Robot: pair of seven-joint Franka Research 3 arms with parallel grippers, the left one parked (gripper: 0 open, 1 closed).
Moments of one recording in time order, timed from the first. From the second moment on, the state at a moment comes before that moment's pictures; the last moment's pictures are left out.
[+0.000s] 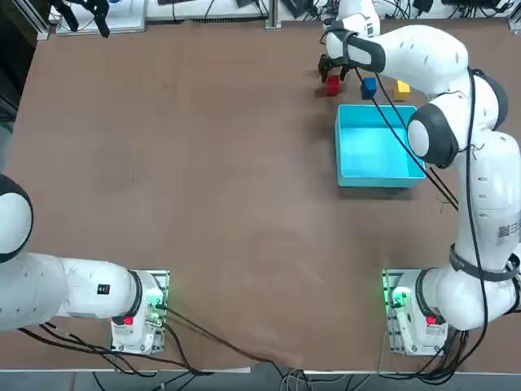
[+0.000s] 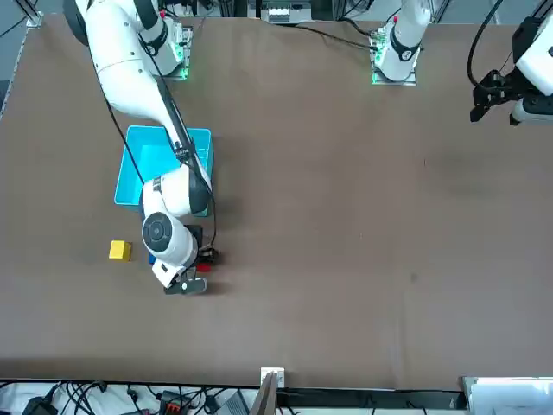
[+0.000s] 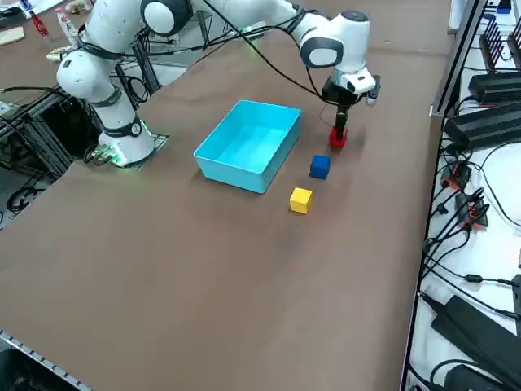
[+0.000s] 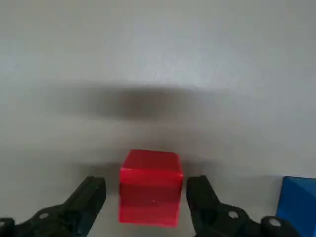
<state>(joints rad) 0.37 0.89 -0.03 -1.26 0.03 2.14 0.24</state>
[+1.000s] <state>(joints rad) 0.37 0.84 -0.05 -1.26 0.02 2.07 0.24</state>
